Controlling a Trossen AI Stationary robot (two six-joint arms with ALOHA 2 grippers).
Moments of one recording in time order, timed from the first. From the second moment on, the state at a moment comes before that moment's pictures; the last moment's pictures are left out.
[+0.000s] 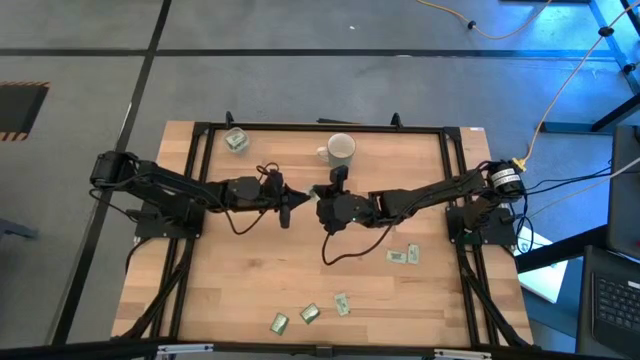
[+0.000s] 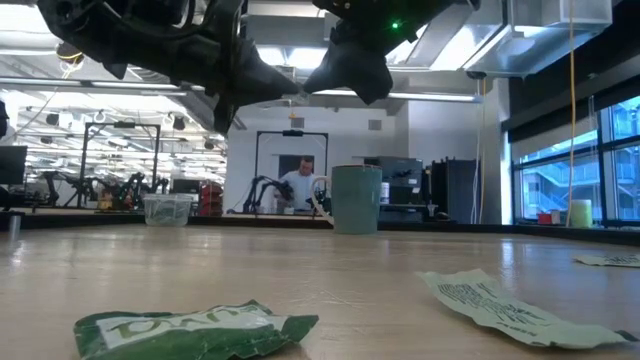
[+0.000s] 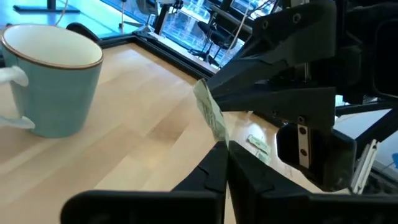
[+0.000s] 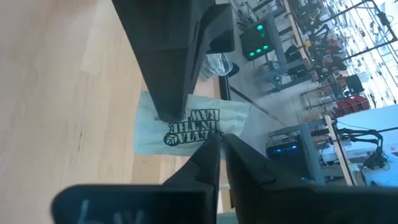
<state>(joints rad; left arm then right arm) 0.00 1.32 0.50 0.64 -0.21 -0.52 0.15 1.74 1.20 0.01 0.71 -0.61</state>
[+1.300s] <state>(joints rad) 0.58 1.32 0.80 -0.70 -0.86 -0.37 0.11 1.74 1.08 -0.14 0.81 -0.16</state>
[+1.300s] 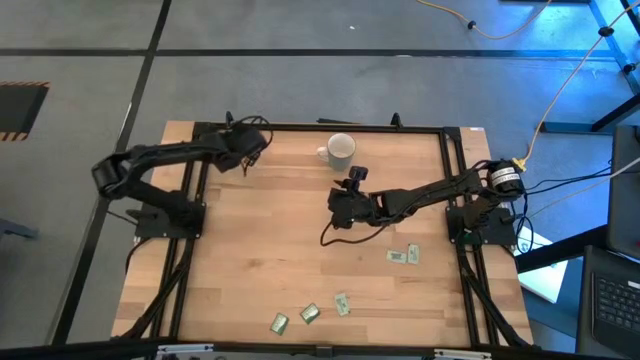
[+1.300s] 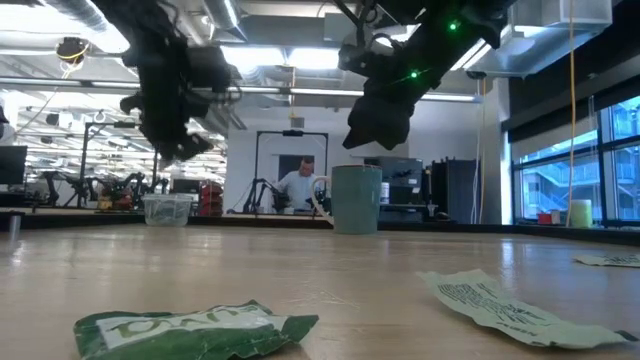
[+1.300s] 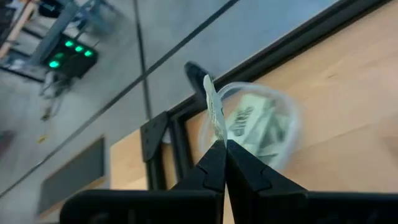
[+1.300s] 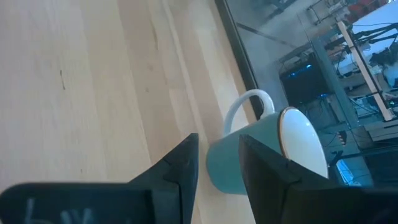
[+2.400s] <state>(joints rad) 0.72 1.54 0.80 -0.54 -0.81 -0.15 0.11 1.74 1.08 -0.14 0.81 -0.16</state>
